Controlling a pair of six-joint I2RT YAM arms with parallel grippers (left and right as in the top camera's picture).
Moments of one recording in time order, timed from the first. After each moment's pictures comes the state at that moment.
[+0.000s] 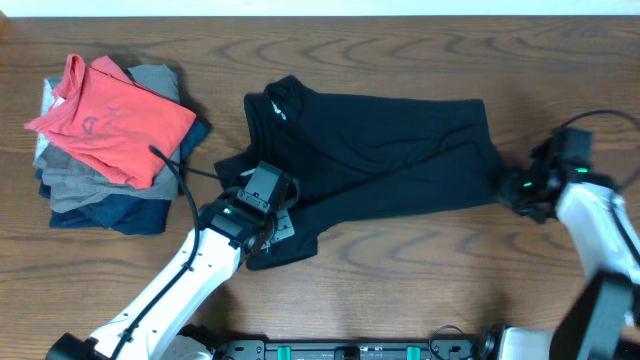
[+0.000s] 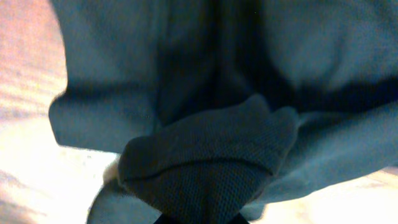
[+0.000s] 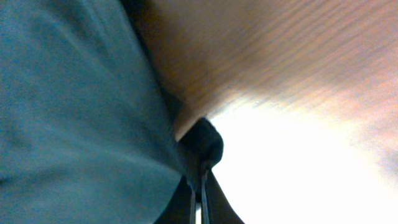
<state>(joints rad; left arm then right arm) -0.50 1.29 0.79 -0.75 -0.06 -0.78 -0.29 1.48 0.92 -0.72 -0.18 0.35</state>
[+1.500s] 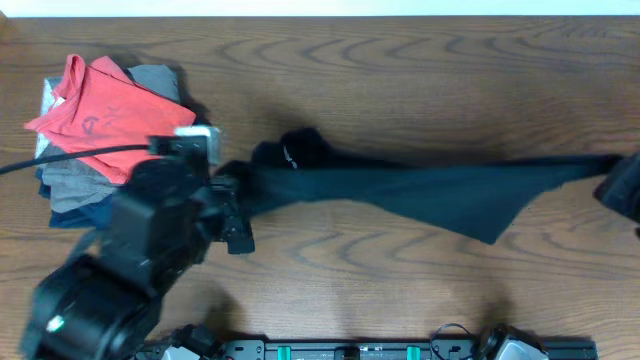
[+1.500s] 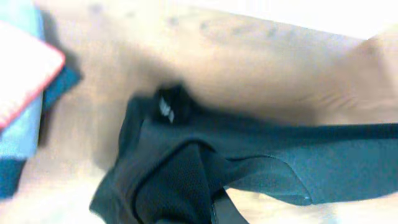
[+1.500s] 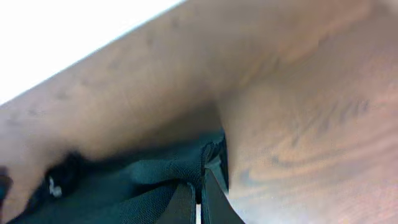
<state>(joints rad) -0.48 0.95 1.44 -1.16 -0.06 -0.48 -0.44 1.10 1.73 -1.39 -0.21 0.18</state>
